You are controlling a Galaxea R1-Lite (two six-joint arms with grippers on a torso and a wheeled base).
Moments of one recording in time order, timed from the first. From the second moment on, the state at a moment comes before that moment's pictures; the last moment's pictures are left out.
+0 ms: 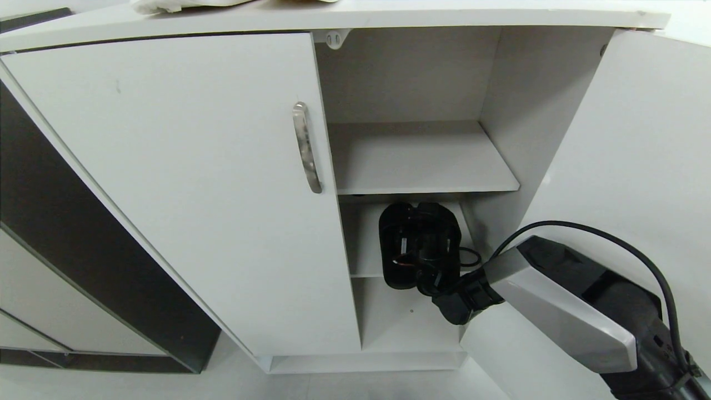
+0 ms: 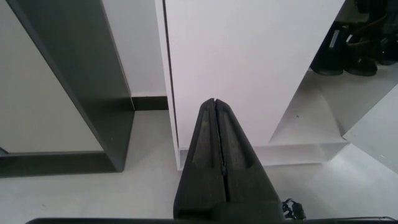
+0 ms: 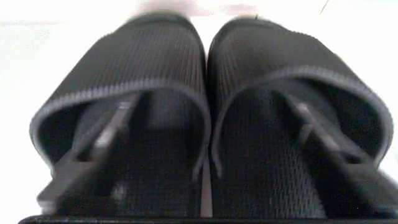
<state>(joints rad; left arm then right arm) 0.00 0.00 0.00 0.00 -0.01 -0.02 0.62 2.57 -1.61 -0.91 -0.65 0.09</state>
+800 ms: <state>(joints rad) 0.00 0.00 0.00 0.00 -0.01 -0.01 0.76 2.29 -0.97 -1.18 -0.66 0.09</state>
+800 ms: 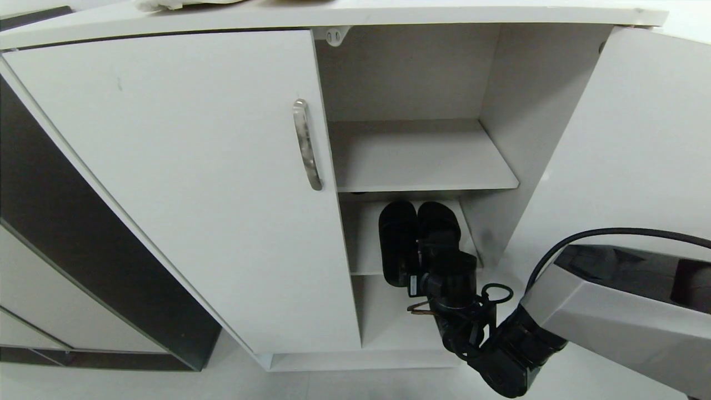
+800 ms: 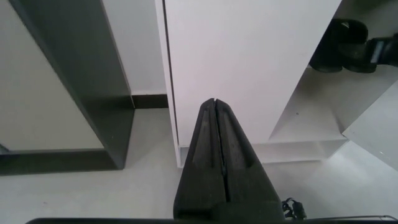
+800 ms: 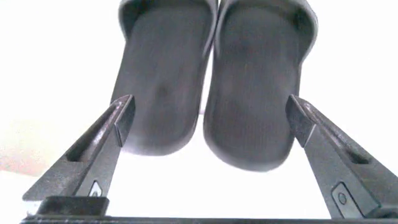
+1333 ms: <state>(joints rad) 0.00 0.00 0.00 0.00 -0.01 -0.01 0.78 2.24 -0.89 -1.20 -0.66 0.09</state>
